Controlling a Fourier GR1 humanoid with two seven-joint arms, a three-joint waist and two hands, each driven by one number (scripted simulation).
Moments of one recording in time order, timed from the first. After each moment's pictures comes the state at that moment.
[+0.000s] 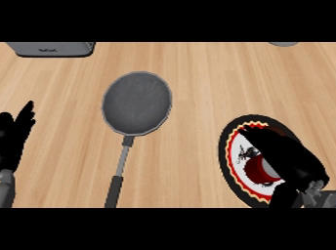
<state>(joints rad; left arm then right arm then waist) -0.10 0.37 0.12 -1.35 -0.07 0.08 0.26 -0.12 -0.46 0.34 -1.81 0.71 0.61 0.41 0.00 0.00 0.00</state>
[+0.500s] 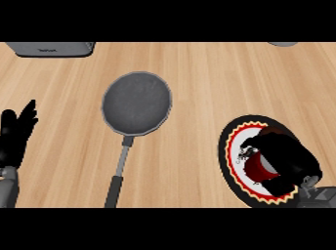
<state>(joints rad) -0.13 0.34 0.15 -1.31 -0.10 0.07 0.25 -0.12 -0.44 0.32 -1.71 0.84 0.57 0.29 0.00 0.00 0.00</state>
